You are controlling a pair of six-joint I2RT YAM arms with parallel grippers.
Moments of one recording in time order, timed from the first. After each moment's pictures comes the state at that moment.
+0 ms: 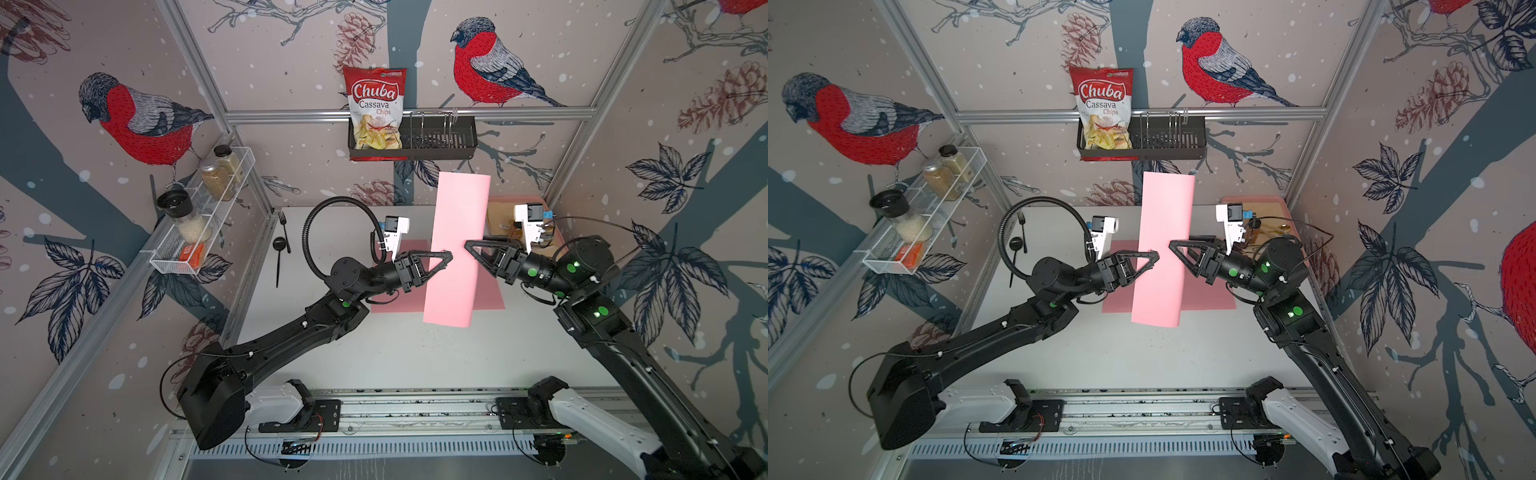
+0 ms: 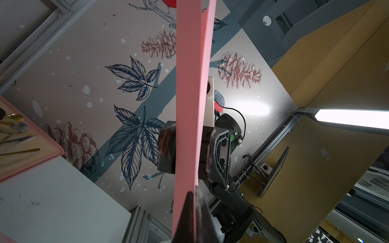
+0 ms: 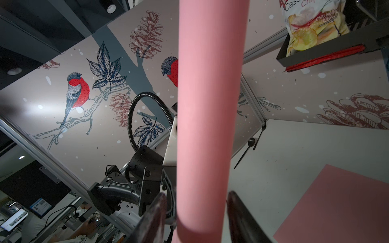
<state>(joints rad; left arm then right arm) -0.82 1.27 0.88 0.84 0.60 -1.09 0.48 0.88 1.01 0.04 -0.71 0.71</state>
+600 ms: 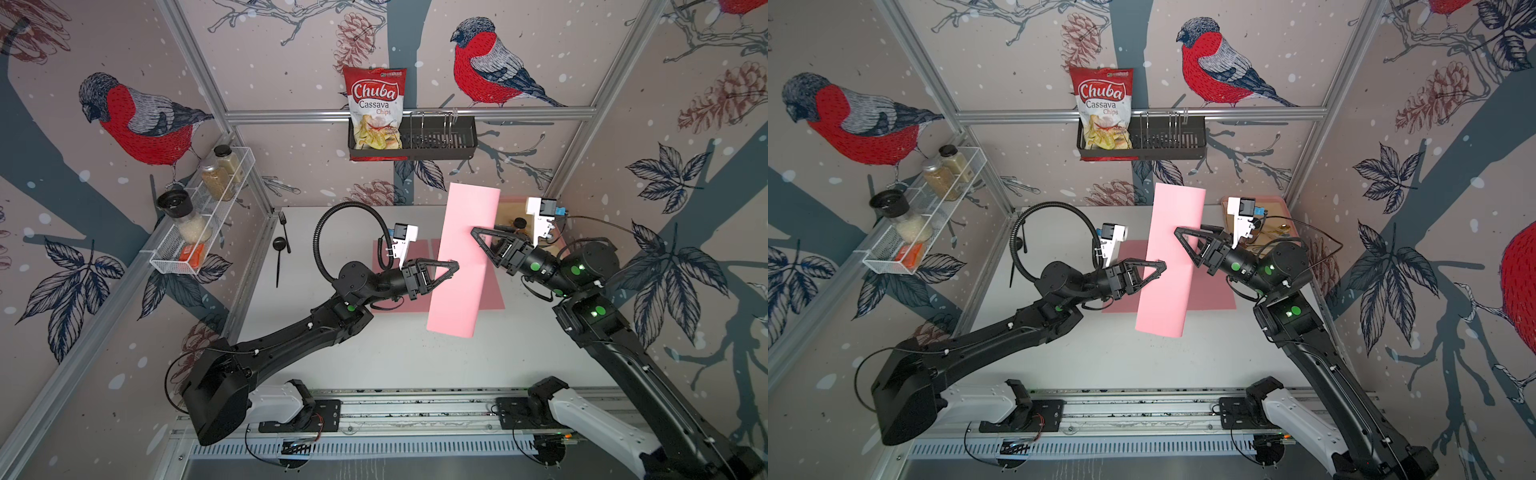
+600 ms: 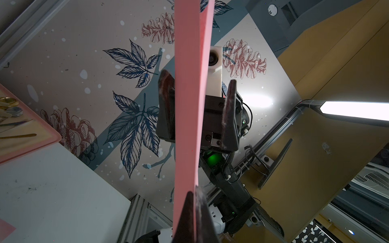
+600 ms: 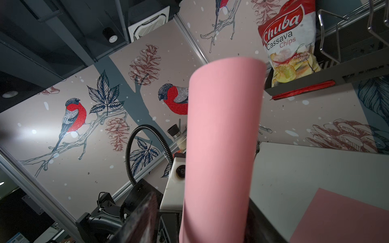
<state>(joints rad) -0.86 1.29 0.86 0.84 0.60 -1.07 0.47 0.87 0.99 0.15 -0.58 0.74</state>
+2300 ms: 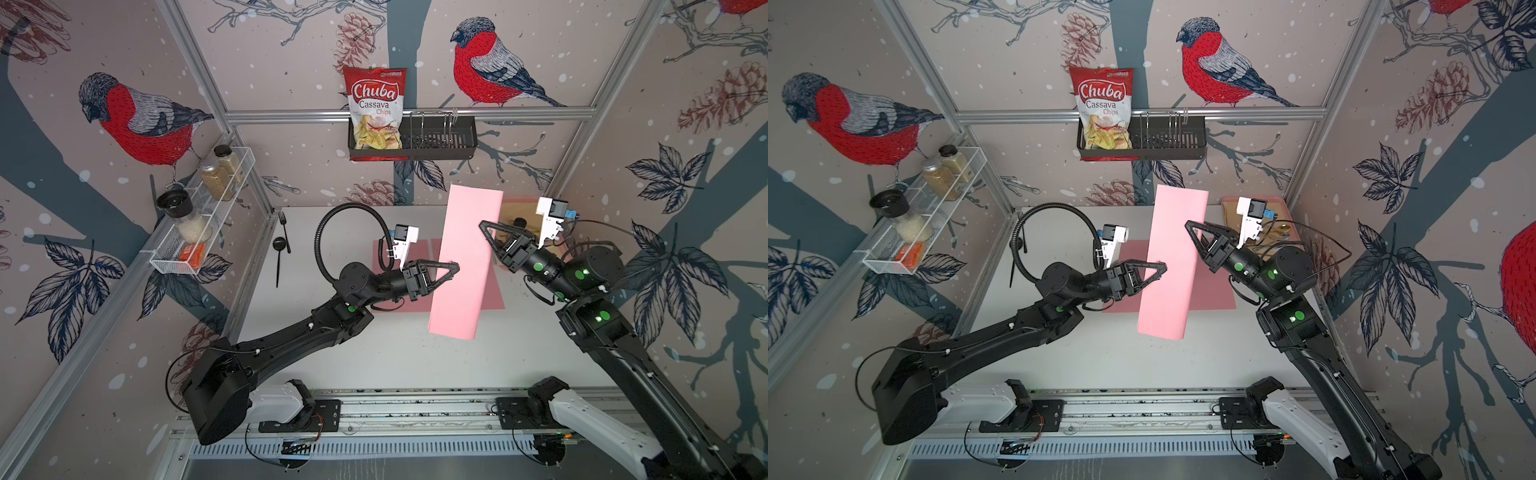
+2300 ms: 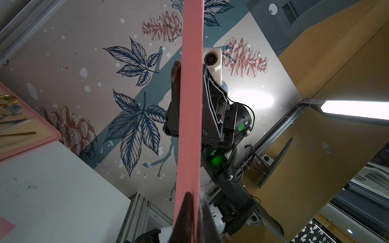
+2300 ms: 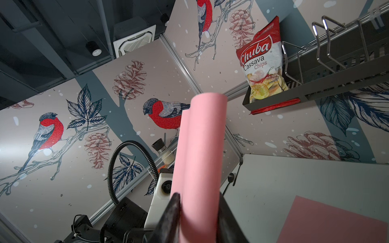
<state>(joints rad) -0.86 1.29 0.85 0.85 0.60 -1.07 0.47 0.84 0.98 0.13 -0.46 0.71</state>
